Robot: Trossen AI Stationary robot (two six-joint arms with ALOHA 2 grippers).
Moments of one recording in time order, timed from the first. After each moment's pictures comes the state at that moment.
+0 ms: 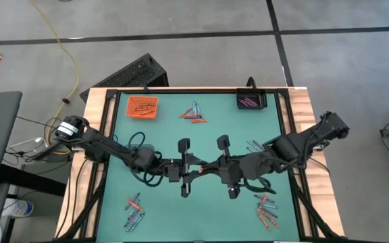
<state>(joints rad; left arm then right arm) -0.34 1.64 1.00 1.02 -0.26 0.60 0.48 1.56 1.70 -0.61 0.46 -0.34</state>
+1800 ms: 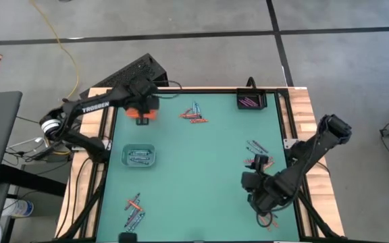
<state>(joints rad) 0.68 1.41 1.00 -0.71 -0.21 0.74 0.76 1.56 1.19 -1.19 0.65 0.84</state>
